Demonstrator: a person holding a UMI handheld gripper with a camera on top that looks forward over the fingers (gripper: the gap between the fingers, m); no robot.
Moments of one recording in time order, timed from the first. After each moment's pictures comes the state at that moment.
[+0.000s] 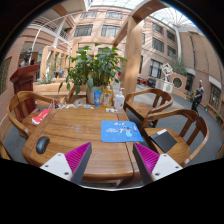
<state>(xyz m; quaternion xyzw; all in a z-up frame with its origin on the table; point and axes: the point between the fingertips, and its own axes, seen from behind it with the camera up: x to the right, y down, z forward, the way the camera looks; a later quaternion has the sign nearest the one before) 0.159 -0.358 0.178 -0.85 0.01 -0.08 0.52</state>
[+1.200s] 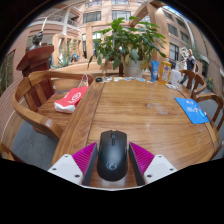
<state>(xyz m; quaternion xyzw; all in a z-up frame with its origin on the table) -0.187 -0.242 -0.017 -0.90 -0.03 0.01 0.43</state>
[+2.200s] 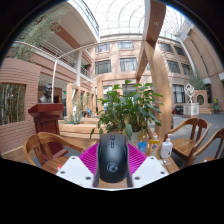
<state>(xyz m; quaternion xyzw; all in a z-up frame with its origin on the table) -0.048 -0.124 0.323 -0.73 -0.06 0.09 0.68</state>
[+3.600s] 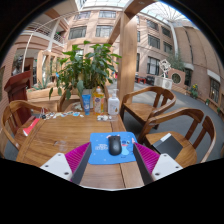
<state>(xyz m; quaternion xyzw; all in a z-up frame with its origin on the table) 0.226 -0.215 0.166 -0.85 0.03 -0.06 0.52</state>
